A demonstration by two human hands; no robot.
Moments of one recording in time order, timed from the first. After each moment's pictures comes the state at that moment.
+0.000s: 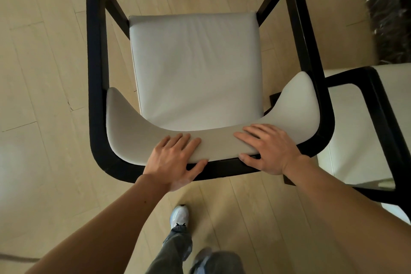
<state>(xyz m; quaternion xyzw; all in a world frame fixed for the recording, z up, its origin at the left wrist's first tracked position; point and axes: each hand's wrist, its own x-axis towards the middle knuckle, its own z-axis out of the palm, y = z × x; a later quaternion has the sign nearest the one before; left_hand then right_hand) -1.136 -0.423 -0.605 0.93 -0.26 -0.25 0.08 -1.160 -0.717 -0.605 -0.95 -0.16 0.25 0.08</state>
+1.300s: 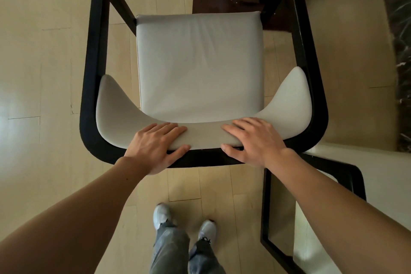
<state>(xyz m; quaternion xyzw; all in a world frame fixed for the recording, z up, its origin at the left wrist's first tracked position) -0.958 -0.538 -0.607 0.96 -0.18 -0.19 0.08 -0.929 -0.833 -0.613 -0.94 -0.26 0.21 0.08</state>
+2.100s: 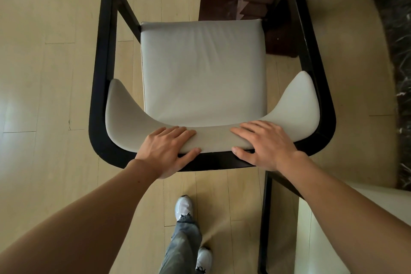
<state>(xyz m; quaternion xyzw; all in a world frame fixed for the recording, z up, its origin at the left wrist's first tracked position) -0.857 -0.550 -0.609 0.97 -0.17 -0.16 0.10 -0.815 -0.843 -0.610 -0.94 -0.27 0.22 0.06</state>
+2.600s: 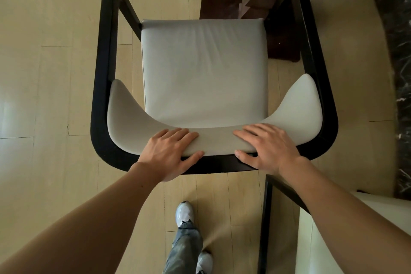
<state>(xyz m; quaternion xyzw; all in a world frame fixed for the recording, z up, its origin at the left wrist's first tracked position) -0.810 -0.541 -0.611 0.97 -0.17 -0.16 0.11 -0.773 -0.834 -0.611 -0.94 -0.26 0.20 0.06</state>
